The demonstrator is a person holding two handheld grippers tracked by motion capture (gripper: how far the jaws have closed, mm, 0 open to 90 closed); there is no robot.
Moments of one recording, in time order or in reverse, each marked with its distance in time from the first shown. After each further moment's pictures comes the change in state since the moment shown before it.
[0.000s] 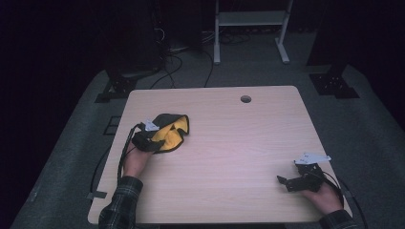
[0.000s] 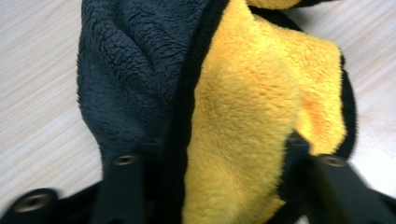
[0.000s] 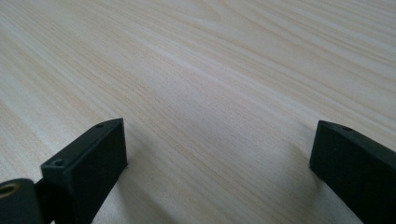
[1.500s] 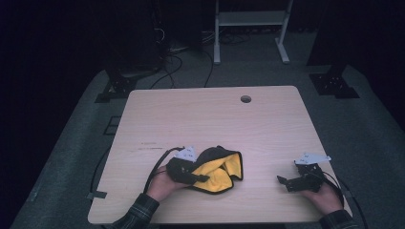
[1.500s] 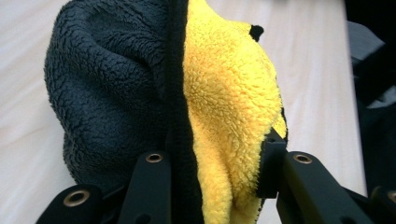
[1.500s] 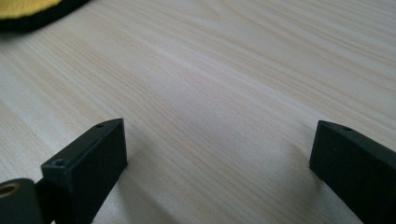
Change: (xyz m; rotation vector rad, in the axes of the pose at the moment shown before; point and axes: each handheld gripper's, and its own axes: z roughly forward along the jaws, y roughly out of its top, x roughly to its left) left arm -0.157 0.027 -0.034 -0.102 -0.681 0.229; right arm 0.001 0.000 0.000 0.001 -0.002 0.004
